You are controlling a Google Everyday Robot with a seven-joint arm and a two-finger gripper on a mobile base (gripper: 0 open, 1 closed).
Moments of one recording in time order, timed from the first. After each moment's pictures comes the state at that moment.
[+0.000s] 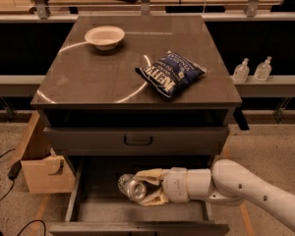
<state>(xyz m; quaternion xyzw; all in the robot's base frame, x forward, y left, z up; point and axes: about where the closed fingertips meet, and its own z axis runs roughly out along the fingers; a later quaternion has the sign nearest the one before) 0.432 0.015 0.605 -0.75 0.33 0.15 0.56</state>
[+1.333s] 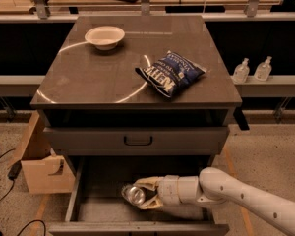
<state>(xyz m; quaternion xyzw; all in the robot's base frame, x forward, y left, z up) 0.461 0.017 0.496 -0.75 0.37 0.16 0.53</state>
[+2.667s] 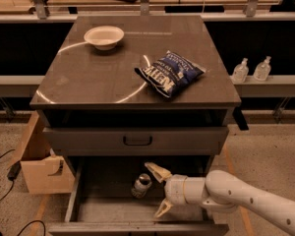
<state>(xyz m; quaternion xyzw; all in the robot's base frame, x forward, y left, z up) 0.473 -0.011 0.494 -0.74 0.42 0.11 0.51</state>
